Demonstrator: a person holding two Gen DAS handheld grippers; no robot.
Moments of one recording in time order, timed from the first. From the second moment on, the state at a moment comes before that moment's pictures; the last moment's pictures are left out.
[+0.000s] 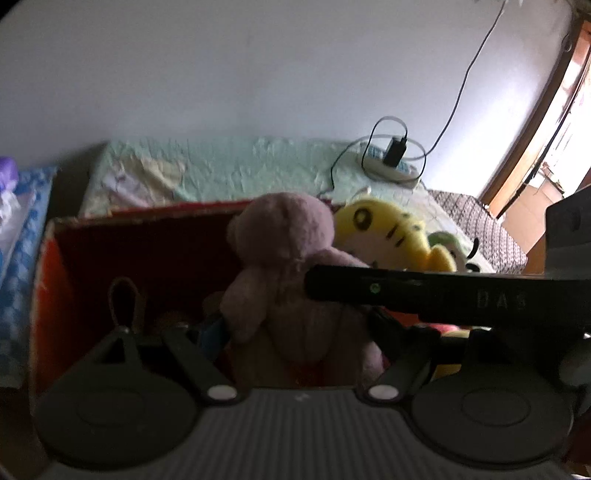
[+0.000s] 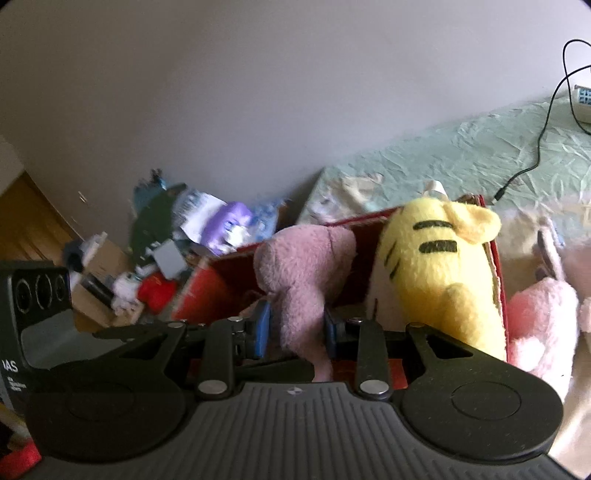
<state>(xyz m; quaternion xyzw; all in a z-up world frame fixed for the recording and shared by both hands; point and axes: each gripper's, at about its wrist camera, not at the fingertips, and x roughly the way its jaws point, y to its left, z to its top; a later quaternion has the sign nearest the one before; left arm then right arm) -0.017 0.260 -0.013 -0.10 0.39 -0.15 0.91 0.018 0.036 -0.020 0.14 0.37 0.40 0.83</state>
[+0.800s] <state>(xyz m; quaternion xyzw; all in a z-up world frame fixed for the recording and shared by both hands) 0.002 0.236 -0.042 -0.03 0.47 -0.13 0.87 0.011 0.050 -0.027 0.08 0.38 0.34 0.86</state>
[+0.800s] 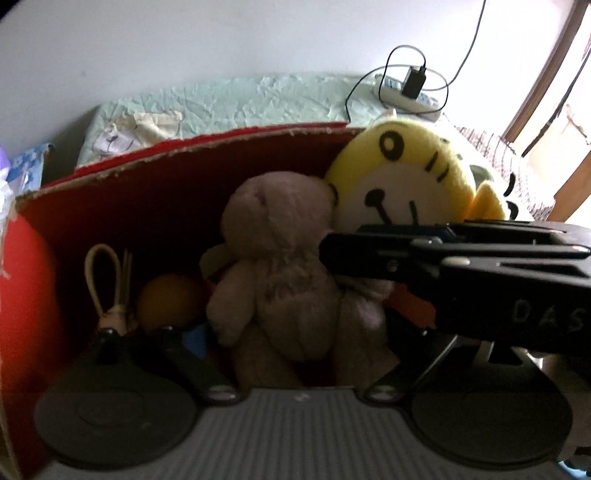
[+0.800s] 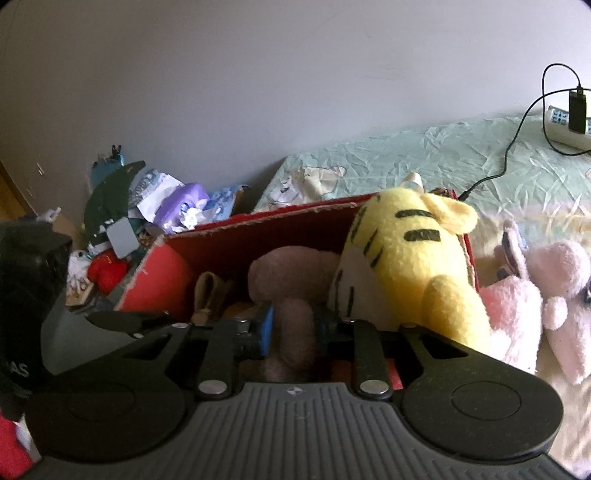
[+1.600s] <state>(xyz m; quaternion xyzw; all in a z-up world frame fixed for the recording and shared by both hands) 0.008 0.224 -0.045 0.01 0.50 -0.10 0.86 0.004 0.046 -0.037 0.09 0.36 0.33 0.87</state>
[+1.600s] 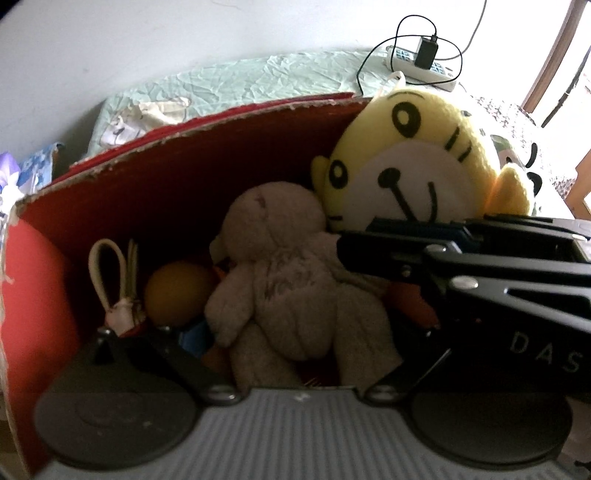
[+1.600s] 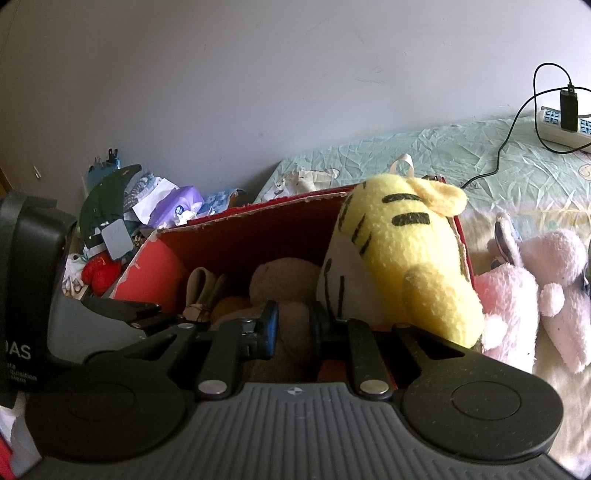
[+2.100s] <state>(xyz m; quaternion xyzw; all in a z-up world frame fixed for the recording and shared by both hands) 0.006 0.219 -0.045 0.03 0.51 -0.11 0.86 0.001 0.045 -0.036 0.09 0.37 0.33 0.87</state>
